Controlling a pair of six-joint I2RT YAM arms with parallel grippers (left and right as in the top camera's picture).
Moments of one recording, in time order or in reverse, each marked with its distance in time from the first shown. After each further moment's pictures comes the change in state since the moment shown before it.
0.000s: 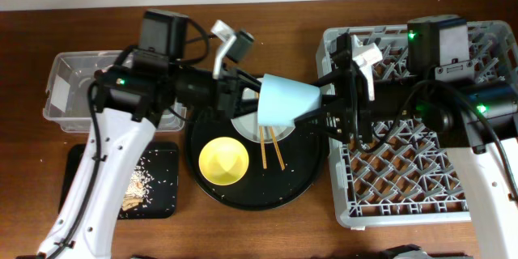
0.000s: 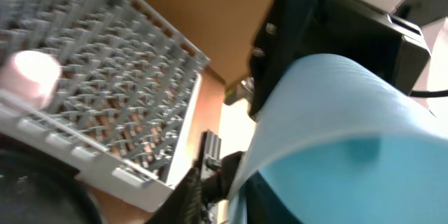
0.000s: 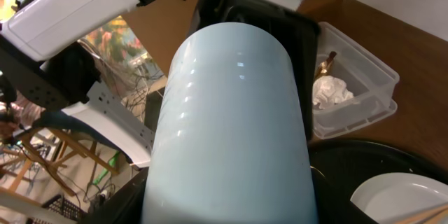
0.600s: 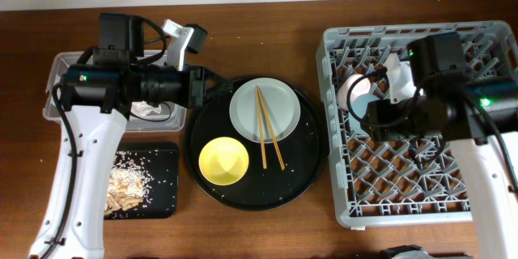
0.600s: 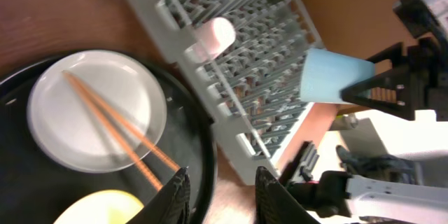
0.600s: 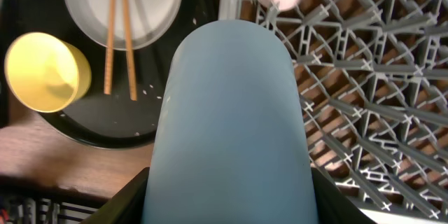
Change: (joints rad) left arm 0.171 0.000 -0.002 -0.159 -0.416 0.001; right arm -0.055 0.021 -0.025 -0.360 1.085 0.468
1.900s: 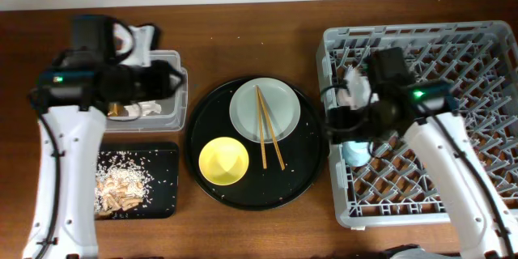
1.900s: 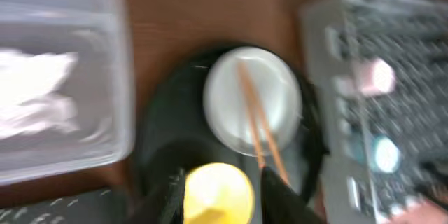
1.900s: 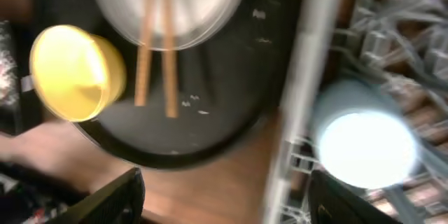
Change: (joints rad) left arm 0.142 0.000 0.000 -0.022 -0.419 -0.145; right arm 0.099 0.059 -0.317 0.338 -0.182 0.081
